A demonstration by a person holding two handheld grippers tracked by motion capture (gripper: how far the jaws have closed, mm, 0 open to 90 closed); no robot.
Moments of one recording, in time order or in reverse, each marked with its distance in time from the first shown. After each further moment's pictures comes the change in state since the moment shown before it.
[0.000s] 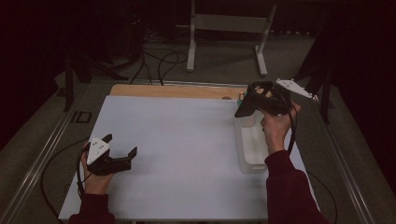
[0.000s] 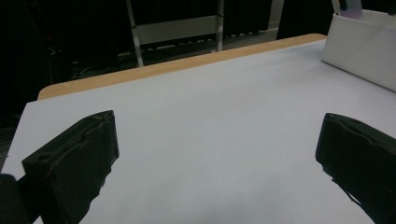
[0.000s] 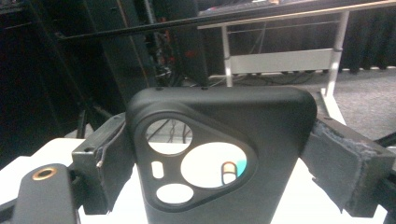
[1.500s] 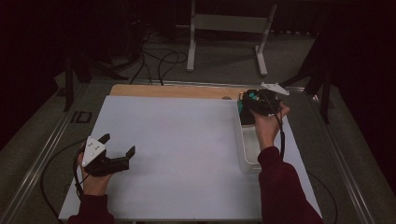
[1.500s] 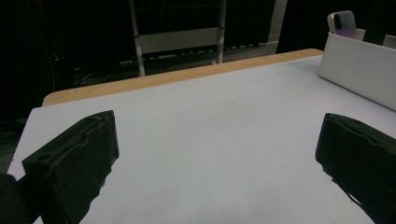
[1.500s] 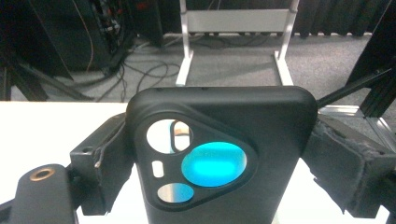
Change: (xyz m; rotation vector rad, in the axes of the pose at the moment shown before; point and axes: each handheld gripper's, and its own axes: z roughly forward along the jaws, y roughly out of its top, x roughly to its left) left arm 0.000 0.004 -0.009 -0.046 0.007 -0.028; right arm -0.006 -0.038 0.054 0.181 -0.183 -0.078
